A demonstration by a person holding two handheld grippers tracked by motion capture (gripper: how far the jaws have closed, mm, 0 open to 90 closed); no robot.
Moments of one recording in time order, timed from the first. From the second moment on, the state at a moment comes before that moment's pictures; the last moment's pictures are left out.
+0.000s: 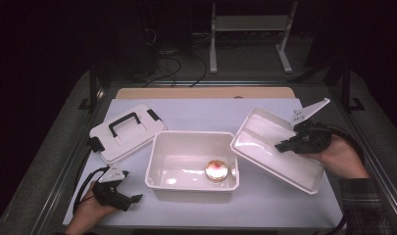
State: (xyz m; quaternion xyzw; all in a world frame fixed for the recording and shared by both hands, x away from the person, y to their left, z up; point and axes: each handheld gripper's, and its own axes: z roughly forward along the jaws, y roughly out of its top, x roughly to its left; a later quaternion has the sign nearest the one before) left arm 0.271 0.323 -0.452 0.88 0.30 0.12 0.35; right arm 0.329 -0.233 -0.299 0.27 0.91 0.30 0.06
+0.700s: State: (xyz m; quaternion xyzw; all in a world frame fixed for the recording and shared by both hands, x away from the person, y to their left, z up) left arm 0.271 0.323 -0.452 0.88 0.30 0.12 0.35; right arm 0.347 -0.157 -0.273 0.18 0.94 0.30 0.04
